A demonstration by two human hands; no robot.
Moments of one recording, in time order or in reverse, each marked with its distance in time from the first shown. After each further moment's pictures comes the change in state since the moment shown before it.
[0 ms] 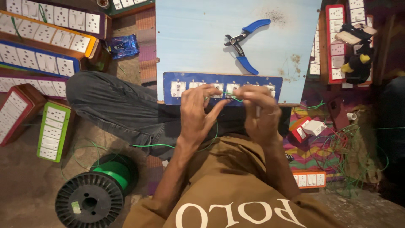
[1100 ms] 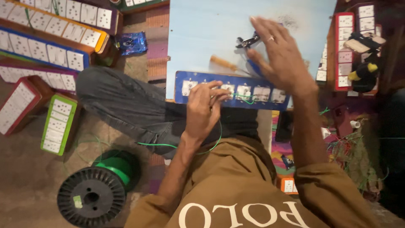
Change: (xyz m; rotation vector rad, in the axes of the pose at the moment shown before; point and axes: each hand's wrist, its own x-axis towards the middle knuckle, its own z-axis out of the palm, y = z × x) left_hand 0.007 -0.013 0.000 -0.088 0.036 0.062; right_hand 0.100 0.093 -0.031 -0.641 -0.635 0.170
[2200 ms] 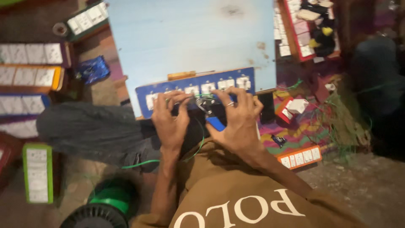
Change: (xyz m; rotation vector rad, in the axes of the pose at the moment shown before) left_hand -0.002 0.000 0.004 -0.030 -0.013 -0.225; right_hand -0.119 -0.141 0.003 0.041 0.279 0.385
